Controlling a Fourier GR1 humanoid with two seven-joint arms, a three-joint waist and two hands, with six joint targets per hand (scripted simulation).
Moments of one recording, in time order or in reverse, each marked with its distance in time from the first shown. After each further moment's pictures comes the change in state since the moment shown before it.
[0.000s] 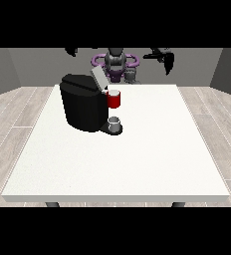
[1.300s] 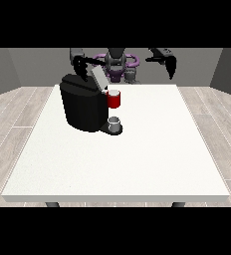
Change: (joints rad) left arm 0.174 0.043 -0.104 -0.399 0.149 0.066 0.122; right arm -0.274 0.036 -0.031 0.274 0.037 0.028 -0.069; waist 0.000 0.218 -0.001
